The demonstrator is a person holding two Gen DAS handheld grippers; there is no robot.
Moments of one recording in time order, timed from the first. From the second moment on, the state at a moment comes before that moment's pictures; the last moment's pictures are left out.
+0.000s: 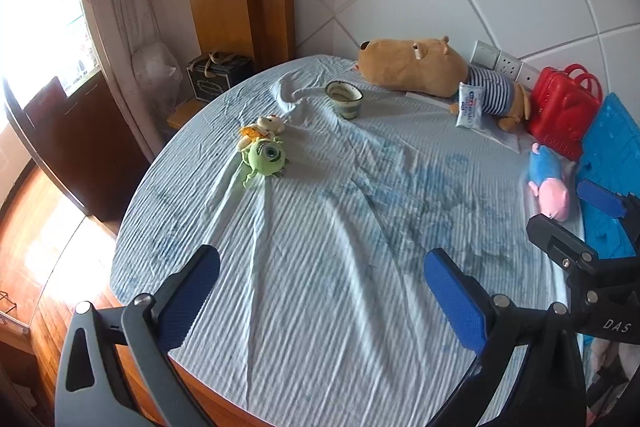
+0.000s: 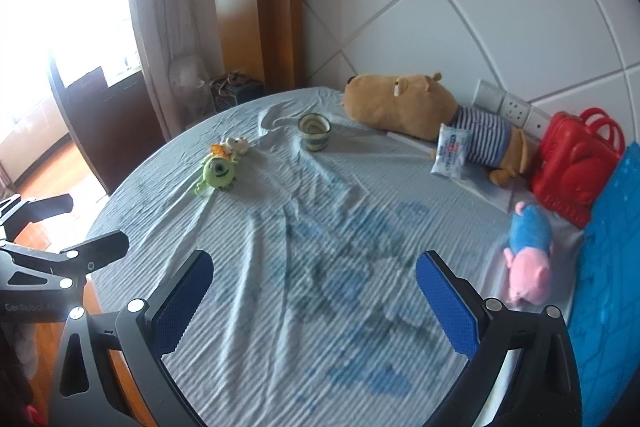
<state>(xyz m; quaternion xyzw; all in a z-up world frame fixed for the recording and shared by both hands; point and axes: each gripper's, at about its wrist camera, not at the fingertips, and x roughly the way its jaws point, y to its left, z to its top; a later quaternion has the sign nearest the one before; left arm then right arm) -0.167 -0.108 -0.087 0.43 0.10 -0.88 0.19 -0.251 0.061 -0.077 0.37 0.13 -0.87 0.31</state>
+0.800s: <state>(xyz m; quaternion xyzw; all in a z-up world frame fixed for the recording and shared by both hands) -0.251 -0.322 -0.146 0.50 0.01 -0.87 0.06 -0.276 -0.121 -0.140 0.45 0.07 -0.88 0.17</state>
